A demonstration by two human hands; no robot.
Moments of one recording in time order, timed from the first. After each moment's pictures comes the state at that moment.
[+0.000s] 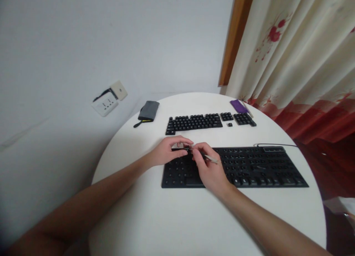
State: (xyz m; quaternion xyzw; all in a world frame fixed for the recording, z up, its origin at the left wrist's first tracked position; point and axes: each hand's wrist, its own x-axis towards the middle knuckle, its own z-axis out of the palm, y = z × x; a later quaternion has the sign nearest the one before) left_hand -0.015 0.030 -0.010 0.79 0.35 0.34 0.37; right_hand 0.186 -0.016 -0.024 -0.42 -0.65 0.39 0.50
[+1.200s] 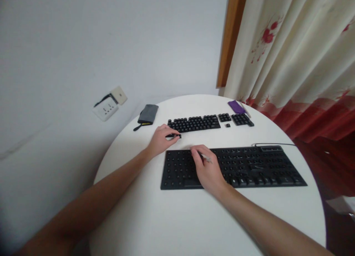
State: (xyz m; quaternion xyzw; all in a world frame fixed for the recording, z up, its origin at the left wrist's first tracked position) left_hand -0.043 0.075 -0.033 0.81 0.49 0.32 0.06; right_hand 0.185 -0.010 -0.038 -0.44 -0.64 0.38 0.50
